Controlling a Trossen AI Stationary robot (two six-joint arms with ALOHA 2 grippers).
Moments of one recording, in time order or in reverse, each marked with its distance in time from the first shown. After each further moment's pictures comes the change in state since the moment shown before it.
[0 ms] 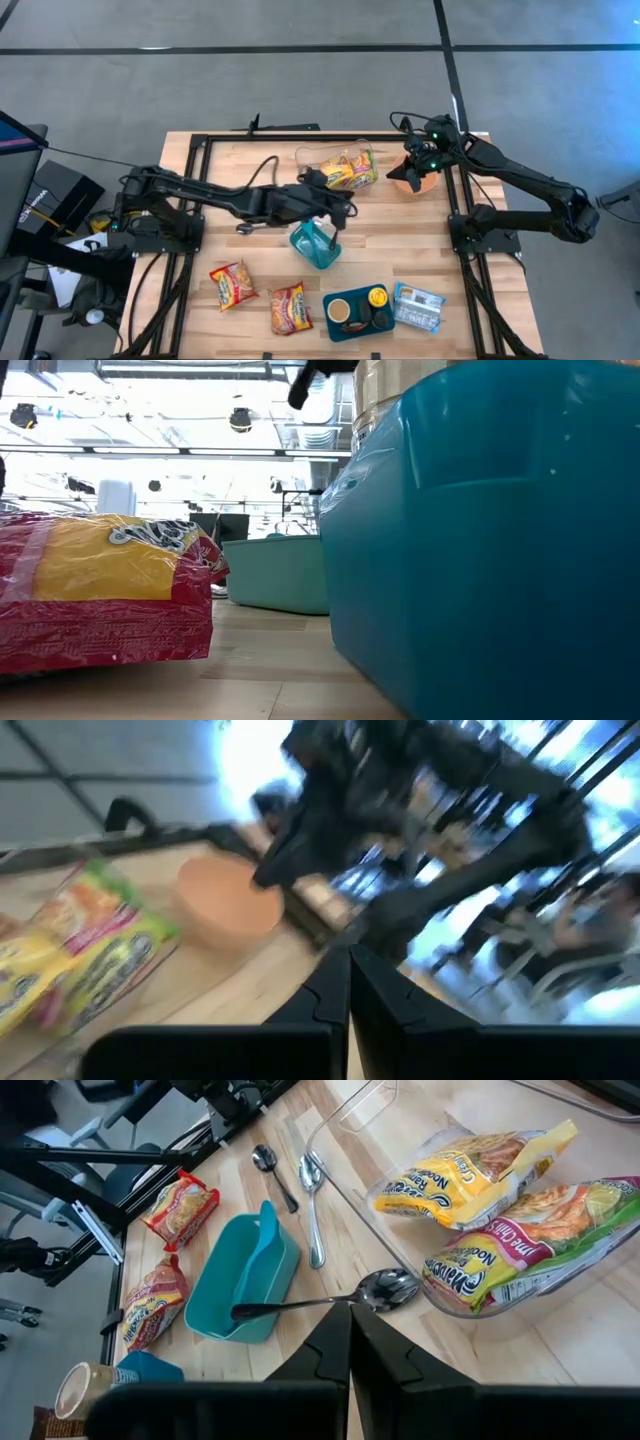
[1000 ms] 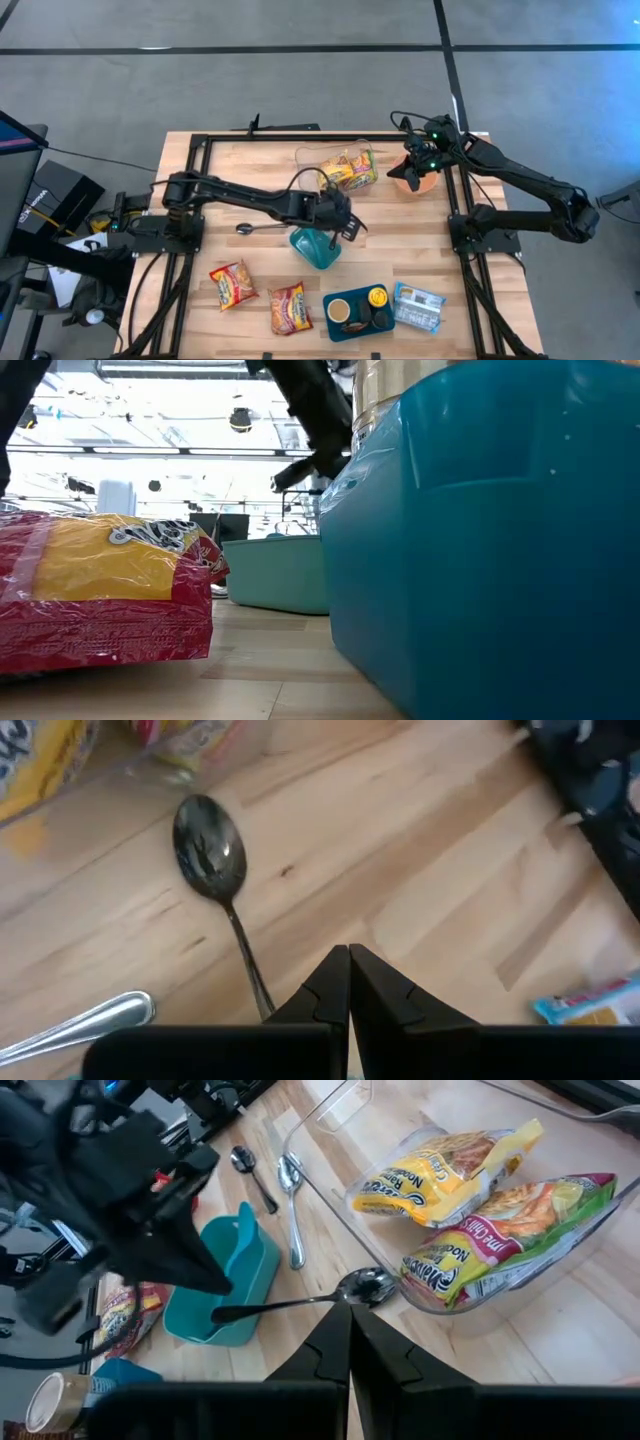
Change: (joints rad) left arm 0.056 0.313 0.225 -0.584 0.227 -0.294; right arm -0.002 0.002 0.000 -0.008 0.050 -0.001
